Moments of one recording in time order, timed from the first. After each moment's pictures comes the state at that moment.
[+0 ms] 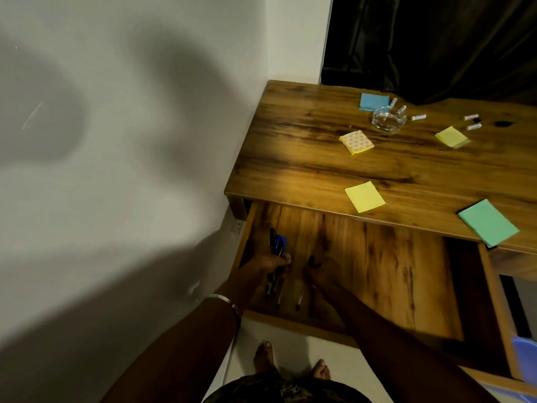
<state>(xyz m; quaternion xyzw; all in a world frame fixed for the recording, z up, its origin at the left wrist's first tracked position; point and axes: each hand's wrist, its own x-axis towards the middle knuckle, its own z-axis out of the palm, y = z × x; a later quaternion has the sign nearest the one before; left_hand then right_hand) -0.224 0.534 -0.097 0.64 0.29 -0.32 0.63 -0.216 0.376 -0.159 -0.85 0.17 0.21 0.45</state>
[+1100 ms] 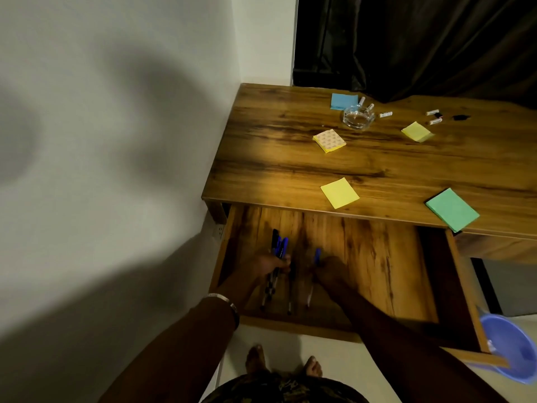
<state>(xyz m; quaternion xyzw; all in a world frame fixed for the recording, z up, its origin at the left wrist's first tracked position) -0.213 0.498 -0.105 0.66 0.22 -0.34 0.63 -0.219 0.322 -0.144 -0.86 0.21 0.19 0.42</state>
